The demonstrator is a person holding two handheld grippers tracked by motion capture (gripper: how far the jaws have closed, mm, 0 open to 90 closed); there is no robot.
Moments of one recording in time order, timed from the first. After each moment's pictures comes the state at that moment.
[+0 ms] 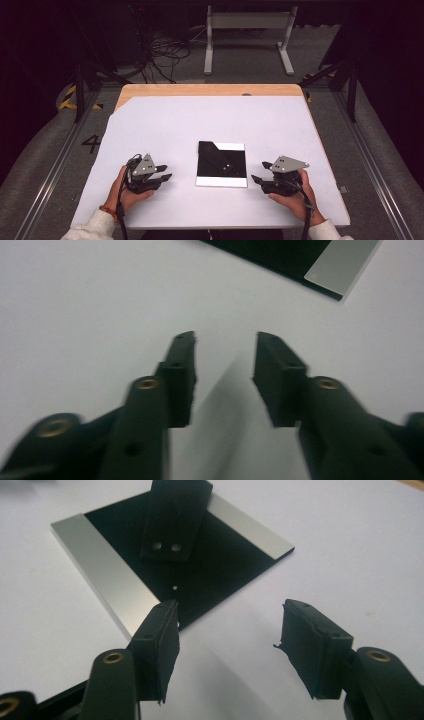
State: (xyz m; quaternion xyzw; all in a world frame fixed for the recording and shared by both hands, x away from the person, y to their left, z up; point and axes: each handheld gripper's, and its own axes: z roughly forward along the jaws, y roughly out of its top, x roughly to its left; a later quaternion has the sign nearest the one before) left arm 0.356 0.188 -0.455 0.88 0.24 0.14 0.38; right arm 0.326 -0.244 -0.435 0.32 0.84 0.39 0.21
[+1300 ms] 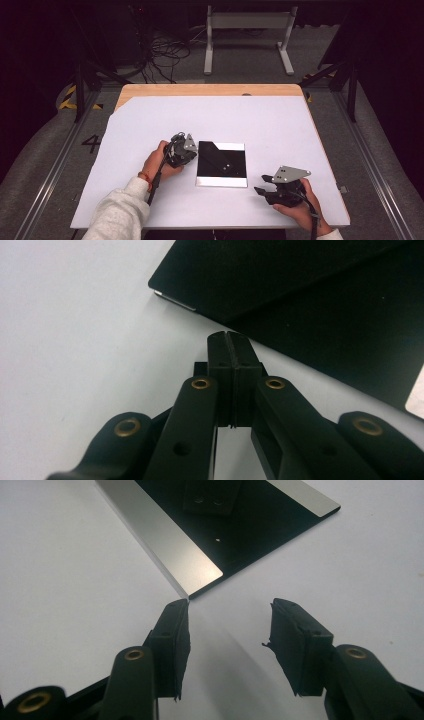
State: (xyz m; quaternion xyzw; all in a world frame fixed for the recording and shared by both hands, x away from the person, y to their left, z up) left arm 0.430 0.085 -0.445 0.94 0.18 0.15 0.26; right arm 0.305 -0.251 -0.441 0.30 0.86 0.37 0.16
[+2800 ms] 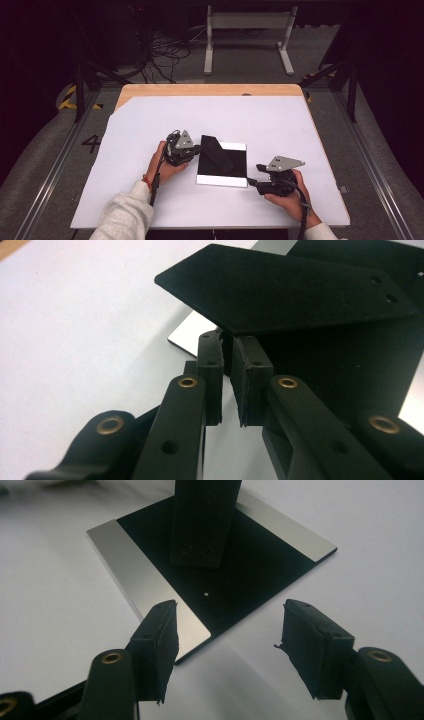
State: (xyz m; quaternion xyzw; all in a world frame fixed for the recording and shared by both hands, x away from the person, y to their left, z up) left arm 0.428 0.095 -0.448 0.88 0.20 0.16 0.39; right arm 0.331 -0.234 -0.438 0.33 0.84 0.41 0.16
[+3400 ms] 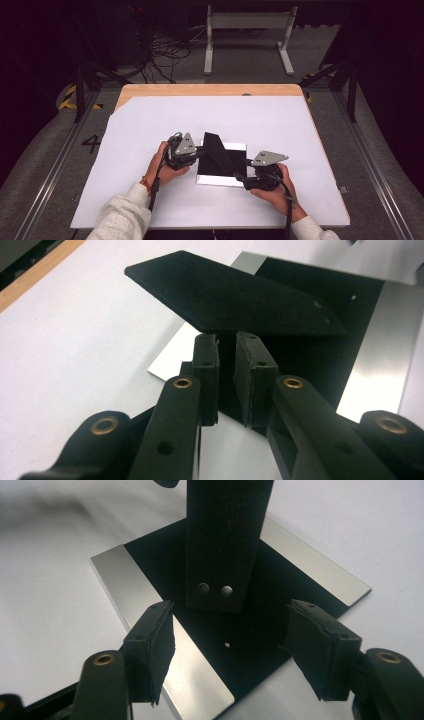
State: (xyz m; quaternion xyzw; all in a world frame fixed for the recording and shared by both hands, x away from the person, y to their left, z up) left arm 0.408 0.089 -0.429 0.88 0.16 0.17 0.41; right arm 0.346 -0.198 -0.437 0.31 0.84 0.41 0.17
